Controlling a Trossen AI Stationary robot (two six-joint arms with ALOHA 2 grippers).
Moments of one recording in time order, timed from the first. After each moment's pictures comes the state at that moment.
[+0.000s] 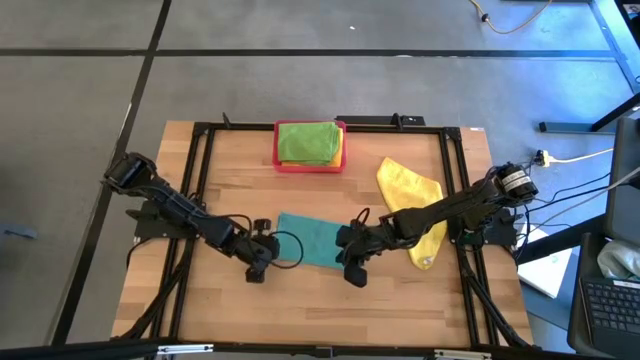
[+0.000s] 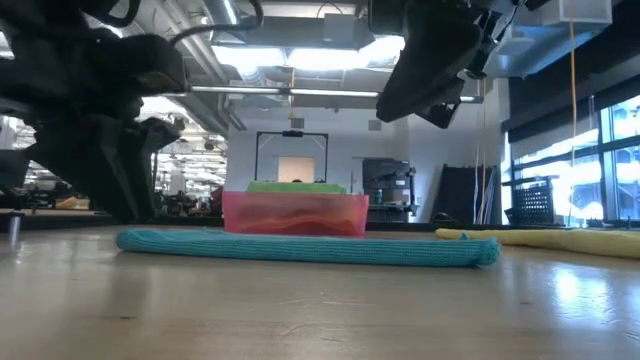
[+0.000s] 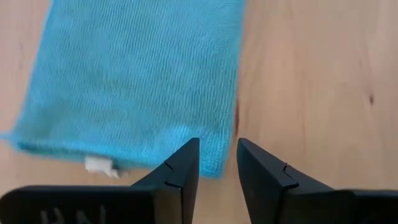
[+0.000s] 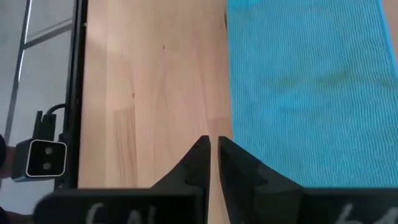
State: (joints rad) left arm -0.46 1.49 0.68 -0.27 -0.28 -0.37; right arm 0.32 1.67 1.07 -0.23 0.01 0.56
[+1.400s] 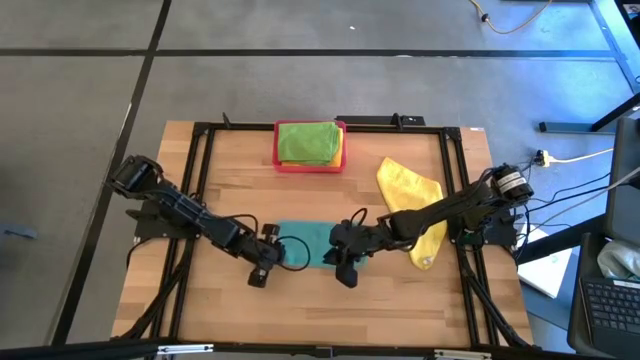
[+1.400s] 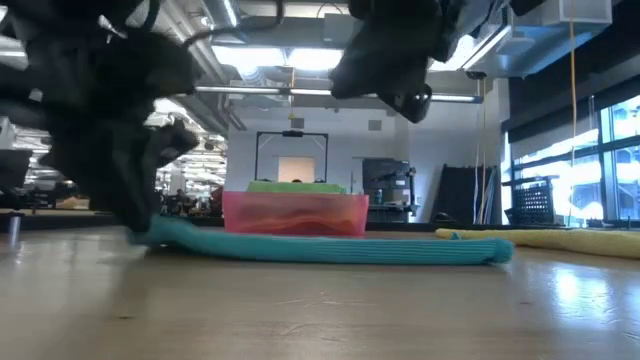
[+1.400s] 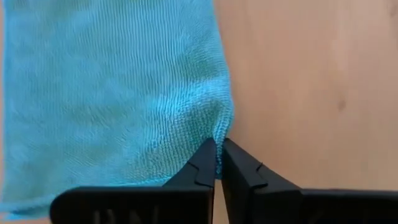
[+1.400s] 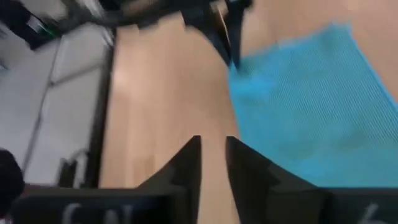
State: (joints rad) left arm -0.44 1.55 0.70 -0.18 -0.18 -0.23; right arm 0.32 1.70 1.07 -0.03 0.04 0.57
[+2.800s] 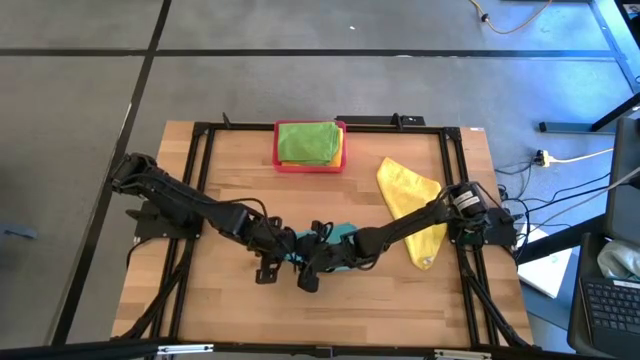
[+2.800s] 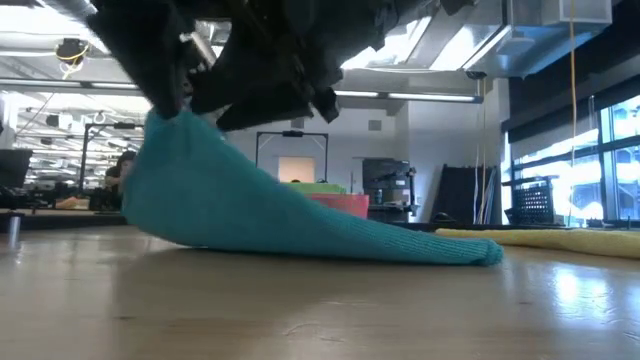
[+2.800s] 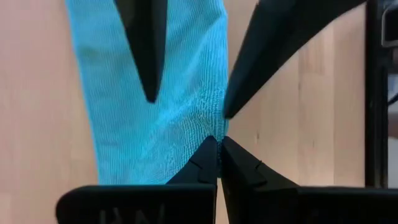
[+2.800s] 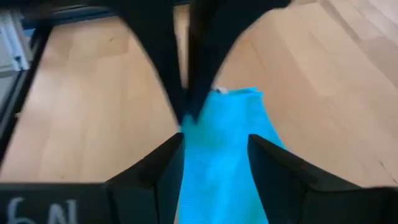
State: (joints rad) left arm -0.34 1.52 1.08 -0.65 0.01 -0.41; right arm 0.33 2.08 1.45 -0.04 0.35 0.39
